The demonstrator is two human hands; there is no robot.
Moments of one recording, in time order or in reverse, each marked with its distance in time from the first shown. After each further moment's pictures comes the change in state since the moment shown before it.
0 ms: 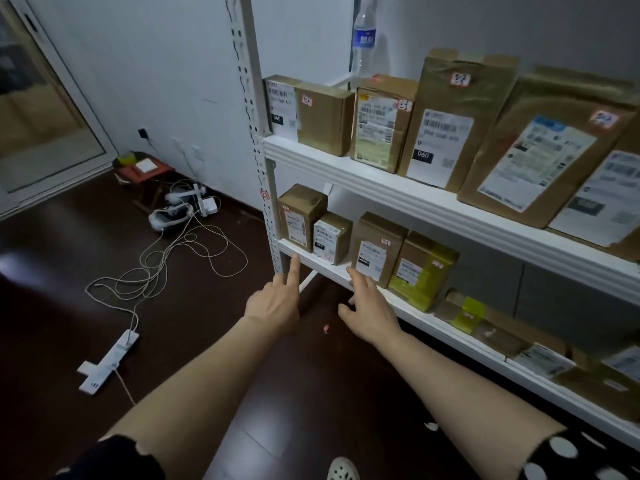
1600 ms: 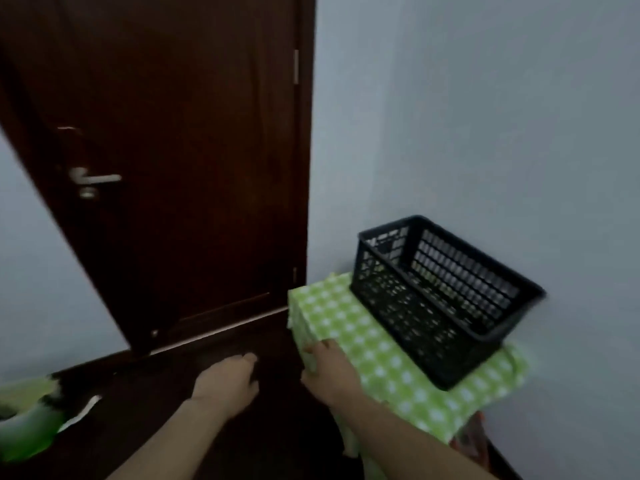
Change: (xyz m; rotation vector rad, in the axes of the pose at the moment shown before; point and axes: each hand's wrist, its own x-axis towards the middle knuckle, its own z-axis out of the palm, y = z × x) left_hand -0.680 -0.047 0.108 0.637 -0.386 2.455; right_hand -0.754 -0.329 0.315 0.392 1.270 2.037
